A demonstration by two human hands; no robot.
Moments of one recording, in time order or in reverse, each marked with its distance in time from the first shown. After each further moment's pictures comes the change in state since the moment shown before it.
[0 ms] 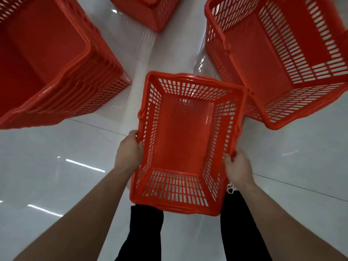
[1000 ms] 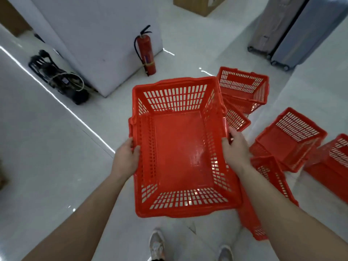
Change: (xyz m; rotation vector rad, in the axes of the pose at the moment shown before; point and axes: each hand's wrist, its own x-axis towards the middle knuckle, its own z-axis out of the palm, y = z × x) left_hand -0.152 0.061 -0.534 -0.379 0.603 0.117; right_hand -0.240 -0.560 -0.205 -0.051 0.111 -0.855
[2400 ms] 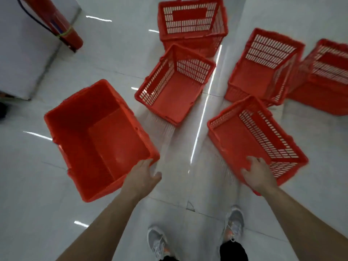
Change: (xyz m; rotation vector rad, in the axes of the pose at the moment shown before) left_hand -0.034 -0.036 0.283 0.430 -0.716 0.143; right_hand -0.092 0.358 0.042 -0.354 -0.189 0.677
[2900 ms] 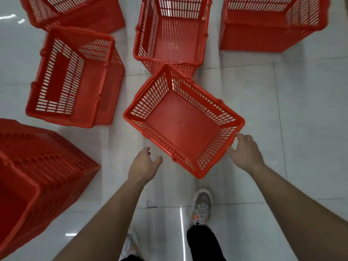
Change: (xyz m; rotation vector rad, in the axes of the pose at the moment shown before) left_hand 0.098 0.251 0.236 -0.006 -0.207 -0.053; right_hand 0.117 0.263 -0.021 0.234 -0.016 0.219
